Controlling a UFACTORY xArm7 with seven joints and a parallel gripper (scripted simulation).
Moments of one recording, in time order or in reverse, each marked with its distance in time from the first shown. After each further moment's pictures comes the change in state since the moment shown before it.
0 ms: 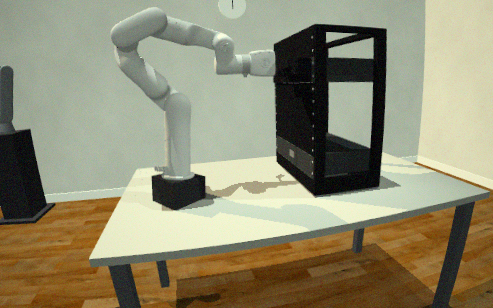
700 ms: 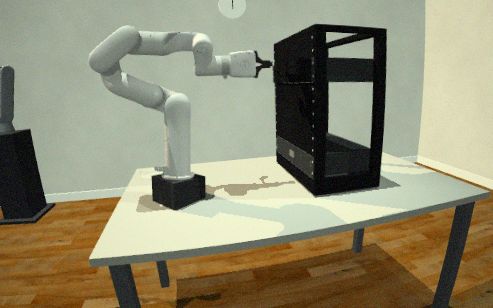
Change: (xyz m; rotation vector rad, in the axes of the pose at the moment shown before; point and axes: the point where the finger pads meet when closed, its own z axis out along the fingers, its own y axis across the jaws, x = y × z) arm 0.000 -0.002 -0.079 0.003 0.001 0.000
